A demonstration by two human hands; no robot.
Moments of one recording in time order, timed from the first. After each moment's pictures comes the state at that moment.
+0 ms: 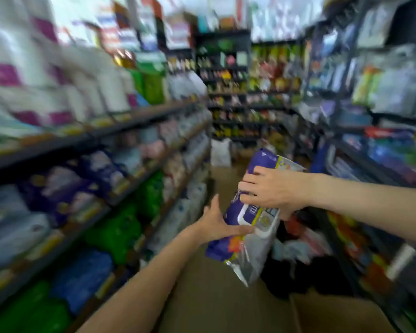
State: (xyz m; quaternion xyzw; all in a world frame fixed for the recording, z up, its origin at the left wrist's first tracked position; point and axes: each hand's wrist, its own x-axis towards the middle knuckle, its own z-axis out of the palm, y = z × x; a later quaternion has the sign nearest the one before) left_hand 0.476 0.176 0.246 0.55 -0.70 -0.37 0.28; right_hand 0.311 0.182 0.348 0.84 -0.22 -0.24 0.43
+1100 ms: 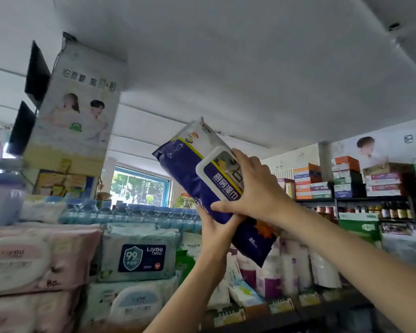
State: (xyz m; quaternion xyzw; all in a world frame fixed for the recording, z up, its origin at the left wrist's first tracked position) left_hand 0.785 0.242 0.536 0.31 -0.48 -0.02 0.82; right_hand 0.683 0.217 0.624 0.88 -0.07 0.47 0.06
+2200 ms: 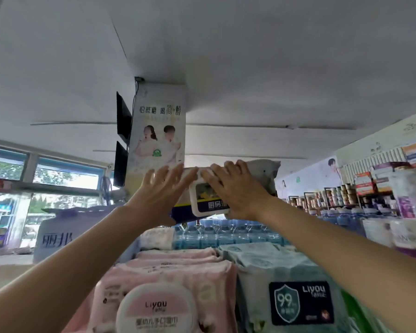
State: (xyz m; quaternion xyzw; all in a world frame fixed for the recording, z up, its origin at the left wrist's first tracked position) left_hand 1.051 0.522 0.638 0.77 -0.26 0.56 -0.17; right_hand 1.002 0.317 0.650 0.76 0.08 0.52 0.38
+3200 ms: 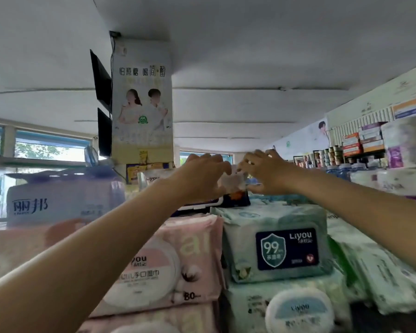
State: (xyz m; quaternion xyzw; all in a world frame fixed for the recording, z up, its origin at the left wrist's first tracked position) left_hand 1.025 0.422 0.610 0.80 -0.43 0.41 -0.08; right_hand 0.992 0.239 0.611 0.90 0.05 0.32 0.29
